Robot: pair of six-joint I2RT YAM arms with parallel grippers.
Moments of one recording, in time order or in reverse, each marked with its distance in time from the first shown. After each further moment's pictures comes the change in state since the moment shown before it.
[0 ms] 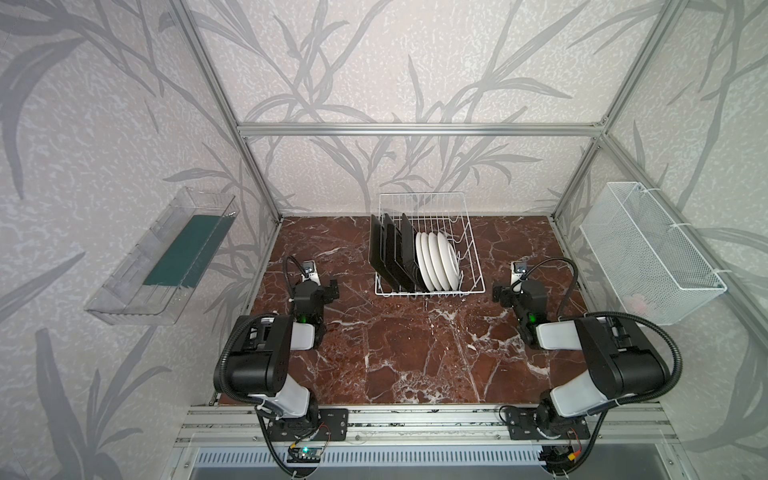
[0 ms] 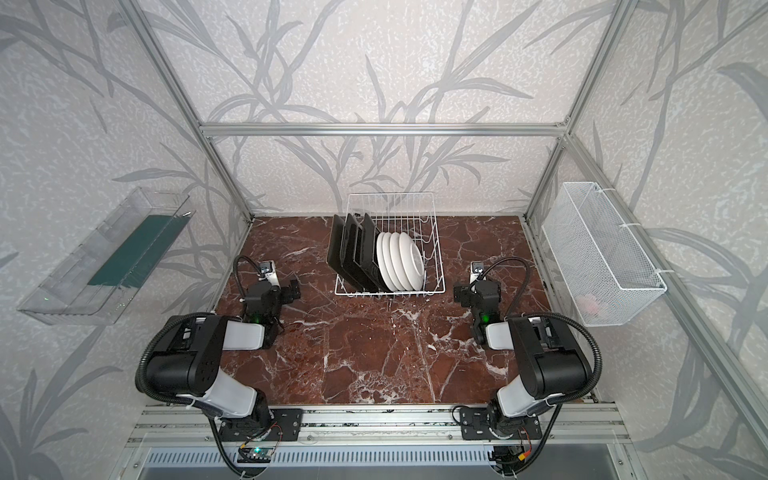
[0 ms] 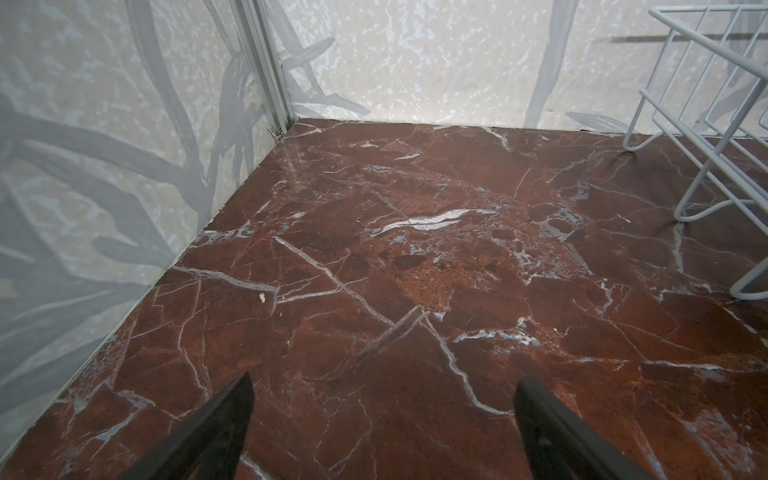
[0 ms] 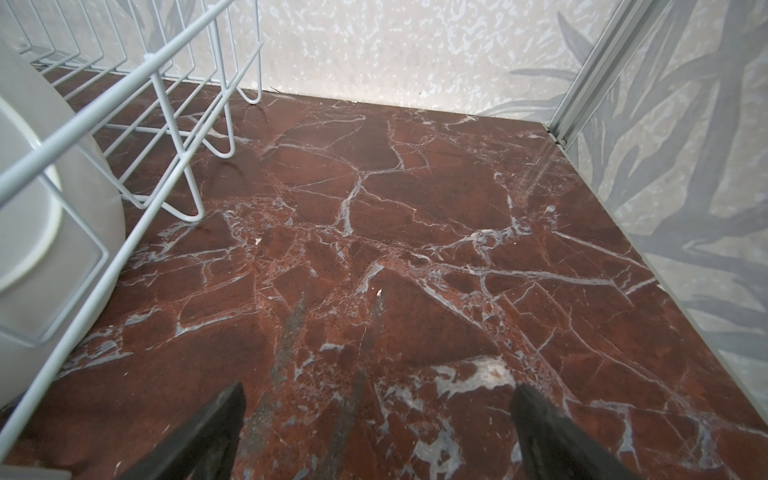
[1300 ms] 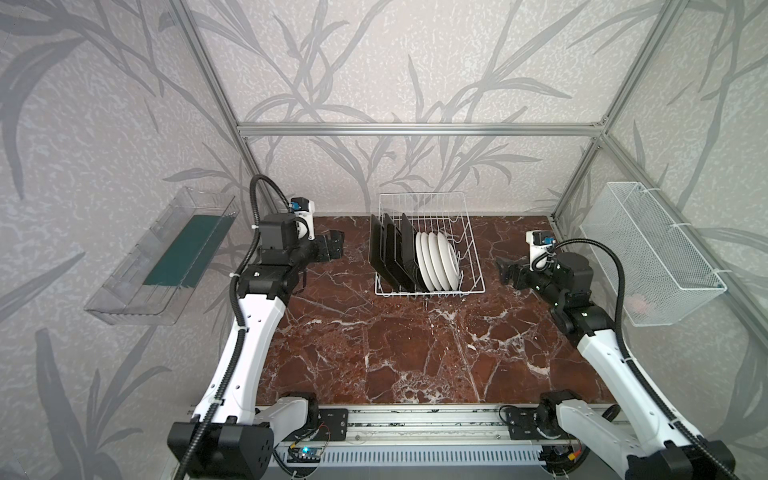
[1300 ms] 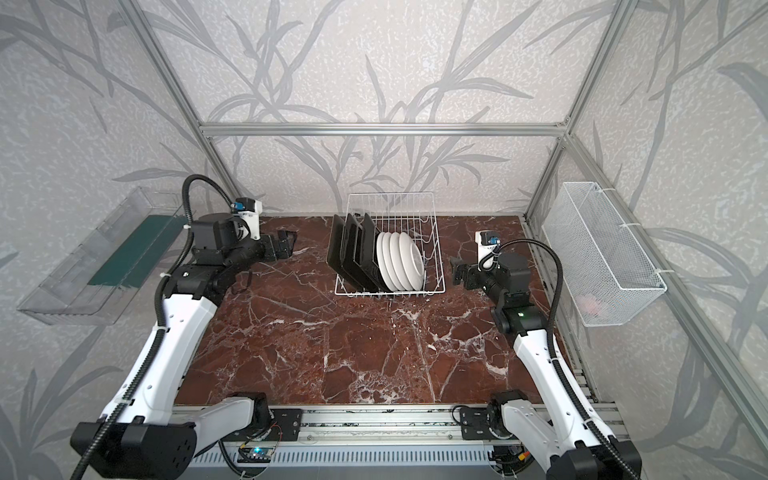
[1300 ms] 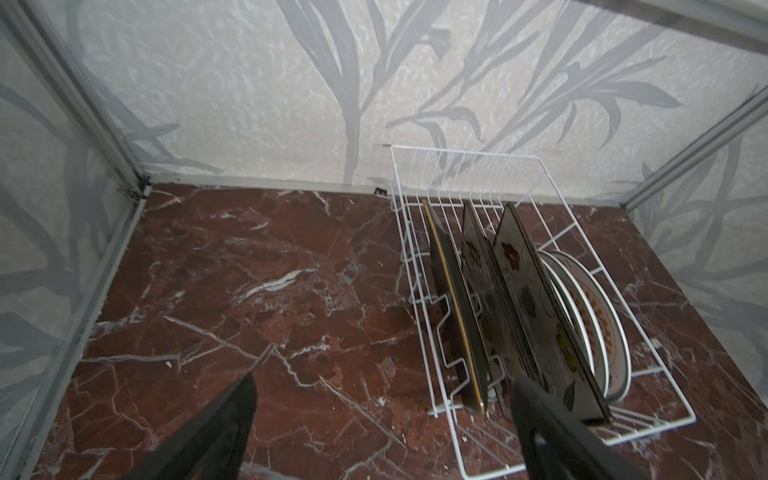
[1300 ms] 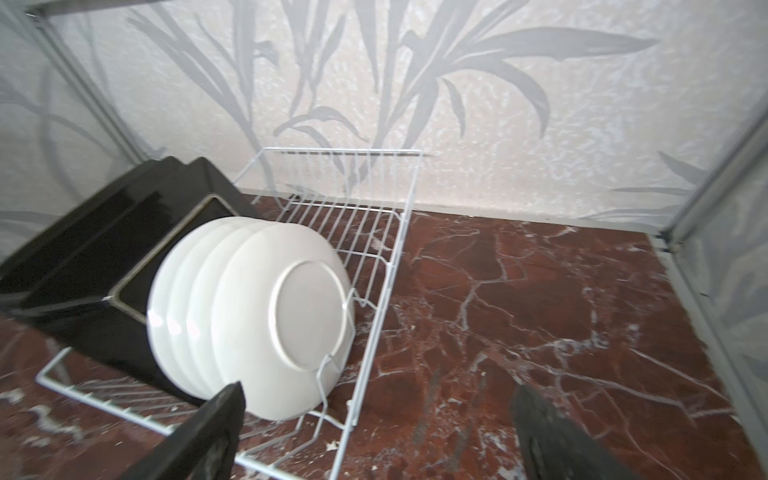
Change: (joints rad) left arm -0.076 -0.373 0.944 -1.500 0.420 -0.119; right arm 0.001 -0.612 0.416 -0.945 -0.447 0.111
